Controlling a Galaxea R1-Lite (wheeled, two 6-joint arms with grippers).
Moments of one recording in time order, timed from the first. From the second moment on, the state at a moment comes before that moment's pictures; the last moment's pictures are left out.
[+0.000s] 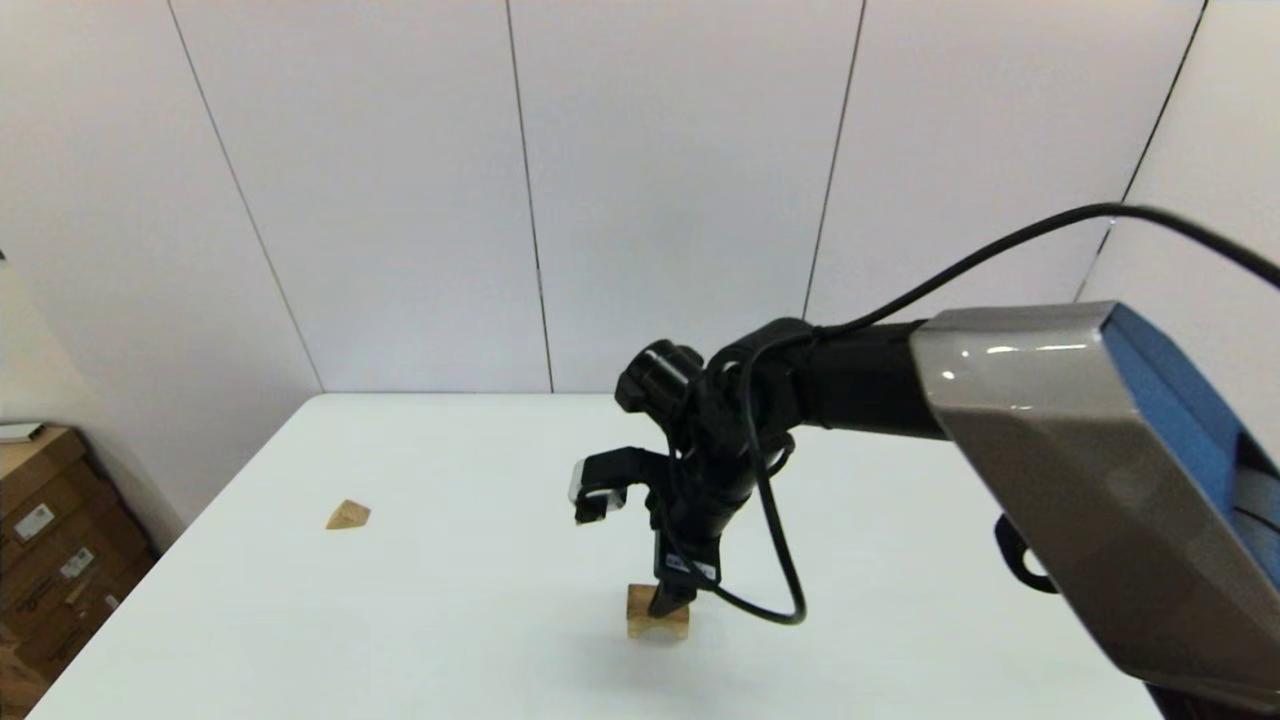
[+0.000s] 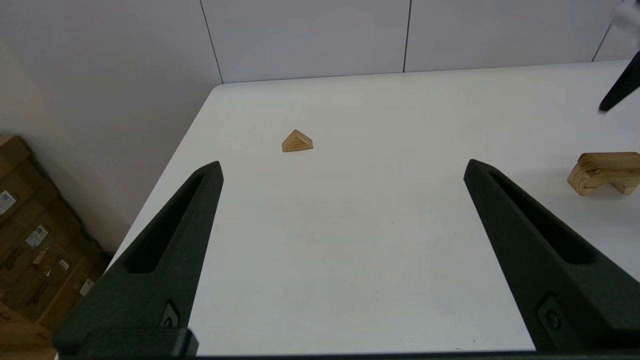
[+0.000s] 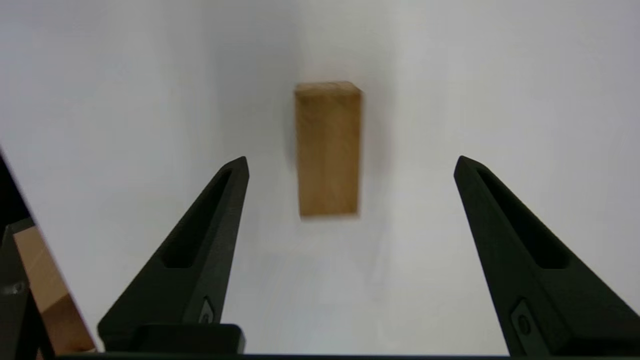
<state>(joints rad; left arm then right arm) 0.00 0.00 0.00 0.00 0.00 0.03 0.71 2.36 -1.94 0.82 0.15 -0.76</state>
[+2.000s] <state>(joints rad) 0.00 0.00 0.00 0.01 0.00 0.03 0.23 0.40 -0.74 0.81 0.08 -0.29</state>
